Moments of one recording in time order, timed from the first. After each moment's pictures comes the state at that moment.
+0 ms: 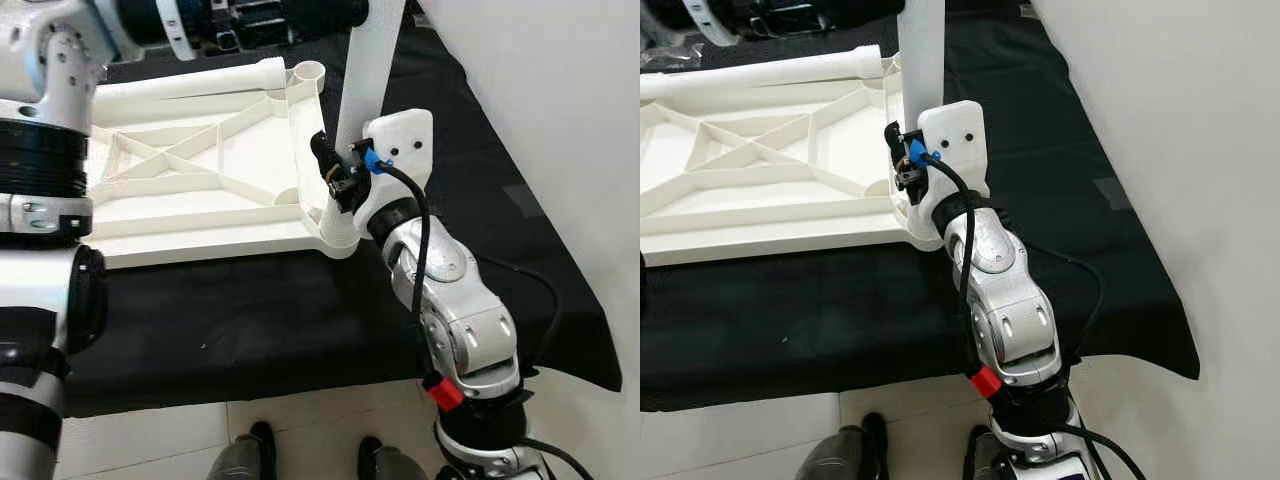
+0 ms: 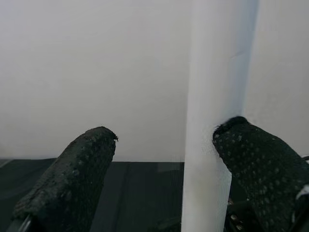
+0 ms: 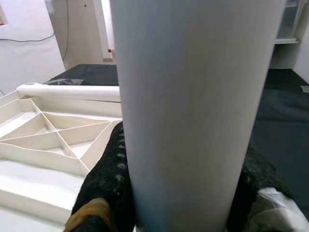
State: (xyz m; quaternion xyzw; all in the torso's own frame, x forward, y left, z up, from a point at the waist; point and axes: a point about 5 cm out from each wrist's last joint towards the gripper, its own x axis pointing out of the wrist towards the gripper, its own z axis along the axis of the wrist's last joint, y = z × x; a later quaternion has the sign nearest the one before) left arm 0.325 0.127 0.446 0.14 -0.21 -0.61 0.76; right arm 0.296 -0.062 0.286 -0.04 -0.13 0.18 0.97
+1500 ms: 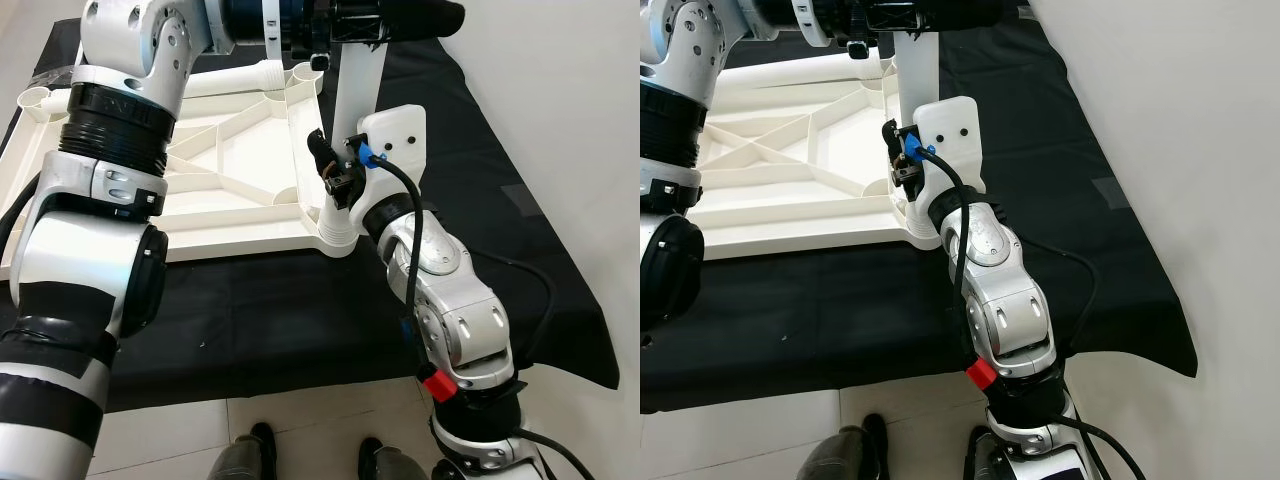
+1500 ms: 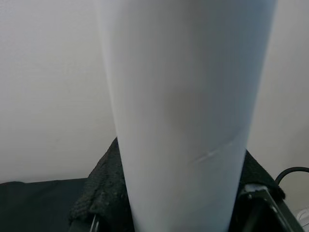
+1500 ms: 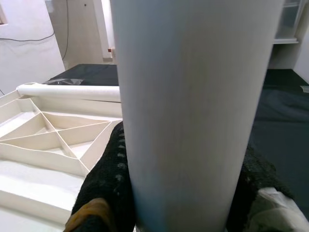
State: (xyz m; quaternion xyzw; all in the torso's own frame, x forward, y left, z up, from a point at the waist) left arm 0.330 0.072 0.453 0.15 -0.19 -0.64 0.73; right arm 0.299 -0.058 0.289 -0.04 -0.13 0.19 0.97
